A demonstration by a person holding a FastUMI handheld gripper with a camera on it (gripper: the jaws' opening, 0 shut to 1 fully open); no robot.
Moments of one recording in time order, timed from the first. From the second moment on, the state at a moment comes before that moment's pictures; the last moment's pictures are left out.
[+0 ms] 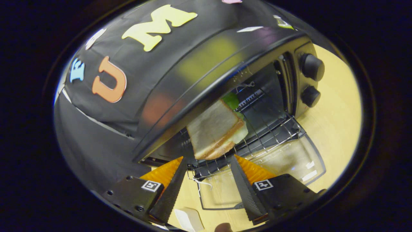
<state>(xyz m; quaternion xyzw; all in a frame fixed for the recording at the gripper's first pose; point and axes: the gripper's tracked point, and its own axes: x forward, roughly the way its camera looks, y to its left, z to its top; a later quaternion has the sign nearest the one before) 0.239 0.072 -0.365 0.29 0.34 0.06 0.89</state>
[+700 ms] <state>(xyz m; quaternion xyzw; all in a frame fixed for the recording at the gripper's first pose) 0.104 0.048 -0.325 0.05 0.30 0.07 0.95</state>
